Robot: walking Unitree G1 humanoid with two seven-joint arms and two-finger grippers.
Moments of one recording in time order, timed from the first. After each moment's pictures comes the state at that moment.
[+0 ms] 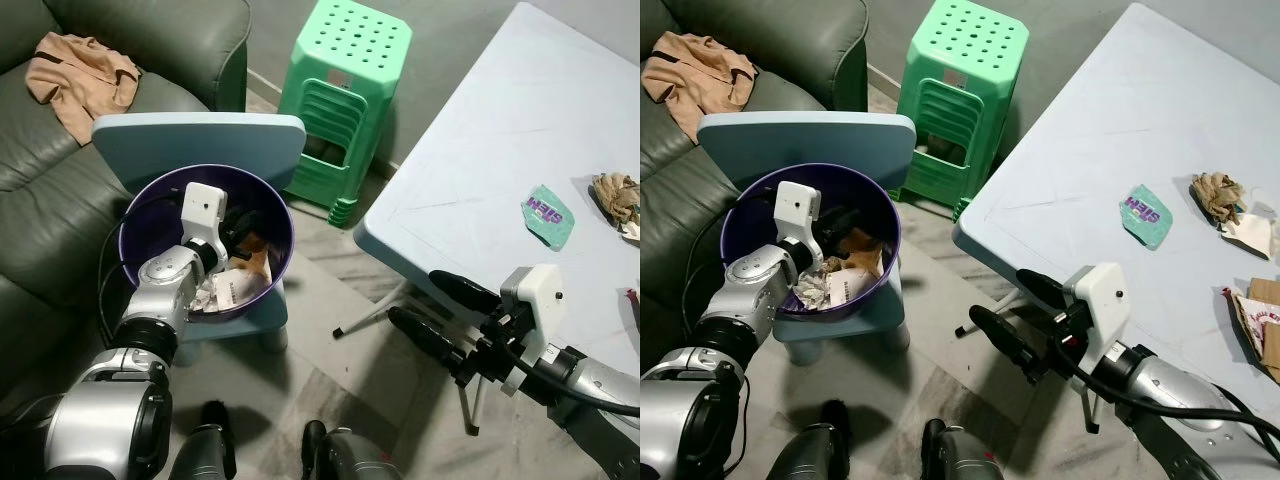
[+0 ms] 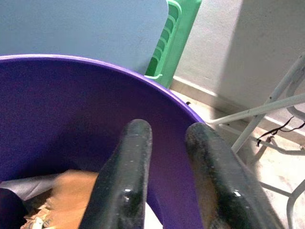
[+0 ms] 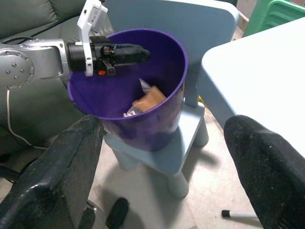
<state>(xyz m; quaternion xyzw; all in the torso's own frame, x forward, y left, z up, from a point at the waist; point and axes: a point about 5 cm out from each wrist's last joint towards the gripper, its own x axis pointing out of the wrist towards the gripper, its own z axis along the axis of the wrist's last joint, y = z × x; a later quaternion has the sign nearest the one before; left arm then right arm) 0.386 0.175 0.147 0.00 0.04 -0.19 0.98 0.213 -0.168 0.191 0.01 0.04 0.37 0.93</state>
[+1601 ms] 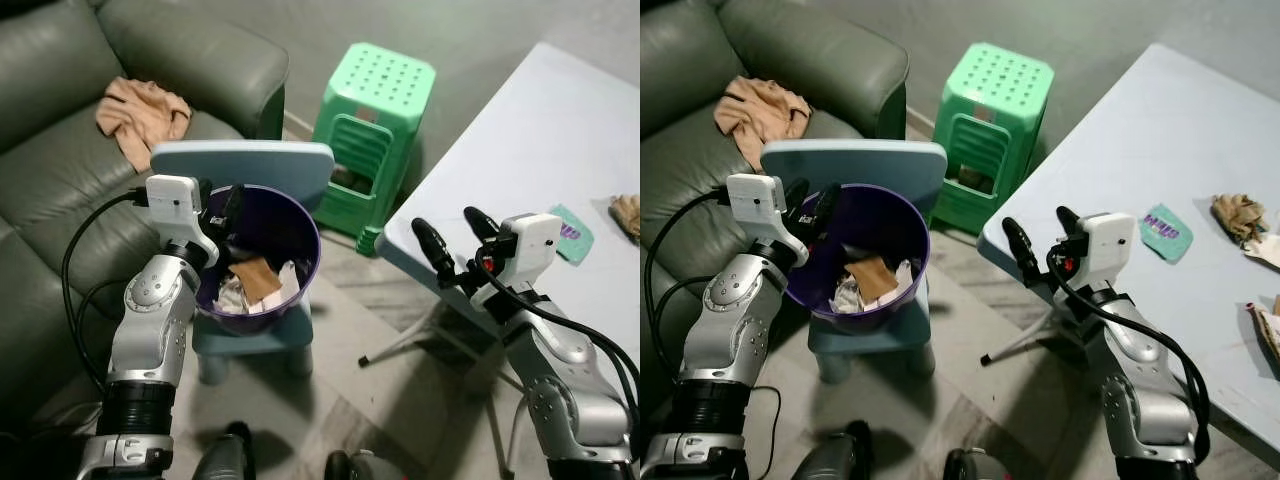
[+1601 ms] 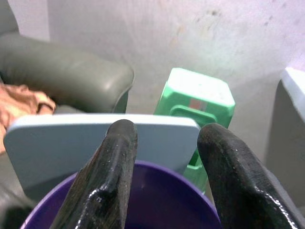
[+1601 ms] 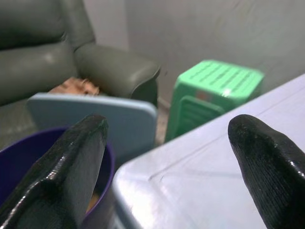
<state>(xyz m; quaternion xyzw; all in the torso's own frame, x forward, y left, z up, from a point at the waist) 0.341 0.160 0.186 -0.04 -0.09 -0.11 0.99 0.294 -0.179 0.182 0.04 -0.10 0.16 0.98</state>
